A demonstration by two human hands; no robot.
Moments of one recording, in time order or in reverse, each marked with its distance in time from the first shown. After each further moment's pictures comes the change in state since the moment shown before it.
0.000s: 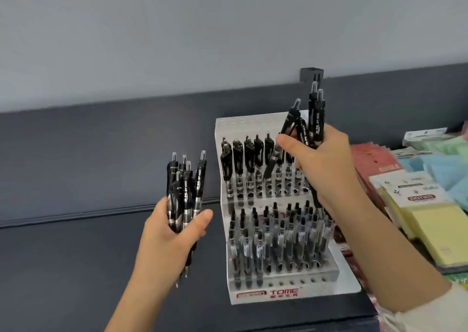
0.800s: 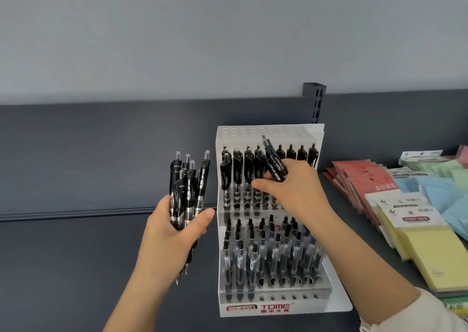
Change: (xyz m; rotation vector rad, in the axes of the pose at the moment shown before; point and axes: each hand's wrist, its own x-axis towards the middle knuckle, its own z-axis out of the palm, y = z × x) left_hand 0.010 0.003 0.011 -0.035 0.023 0.022; right_hand 0.004 0.026 0.017 -0.425 -0.300 0.078
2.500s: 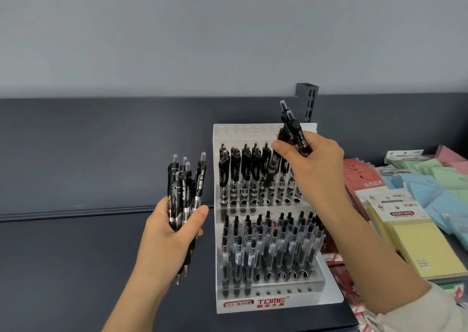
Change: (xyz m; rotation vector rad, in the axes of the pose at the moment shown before) left_hand 0.004 -0.016 -0.002 -0.062 -0.041 -0.014; right_hand -0.002 -0.017 -0.022 0.172 0.349 -0.211
